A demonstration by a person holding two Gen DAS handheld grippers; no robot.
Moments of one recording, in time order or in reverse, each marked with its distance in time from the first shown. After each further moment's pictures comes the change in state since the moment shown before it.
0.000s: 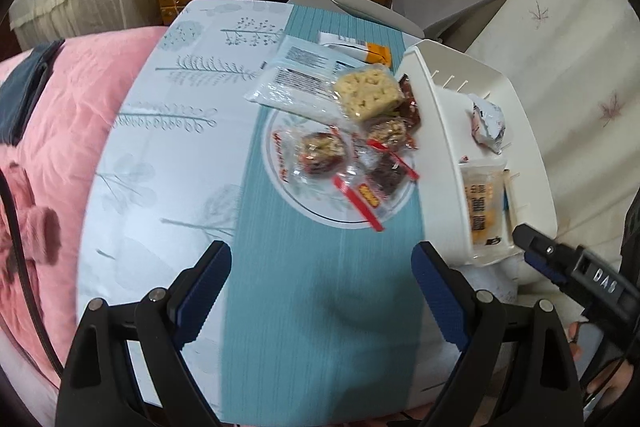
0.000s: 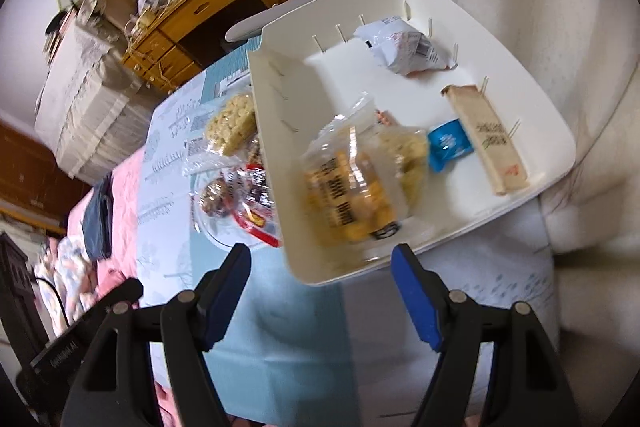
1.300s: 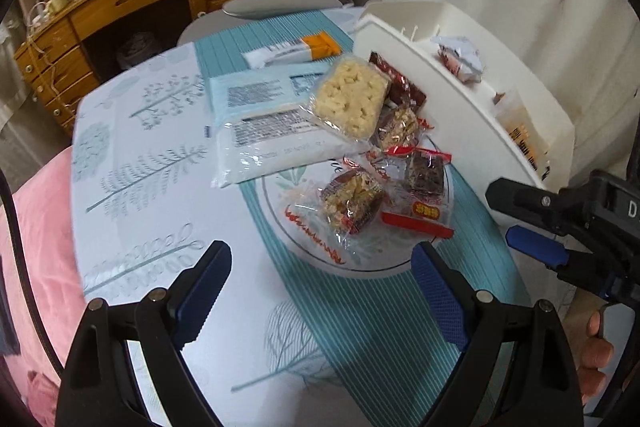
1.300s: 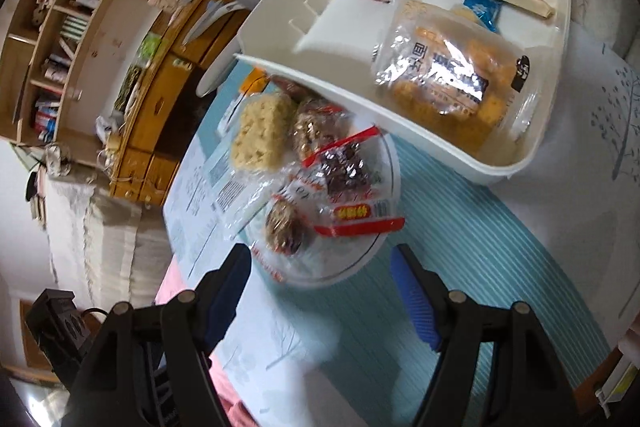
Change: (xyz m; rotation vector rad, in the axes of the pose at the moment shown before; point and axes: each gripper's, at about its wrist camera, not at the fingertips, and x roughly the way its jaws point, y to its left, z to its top) left arm 0.089 0.028 0.064 0.553 0.016 -0.137; right arm 0.082 0.078 -0.046 0.532 -0.193 0.059
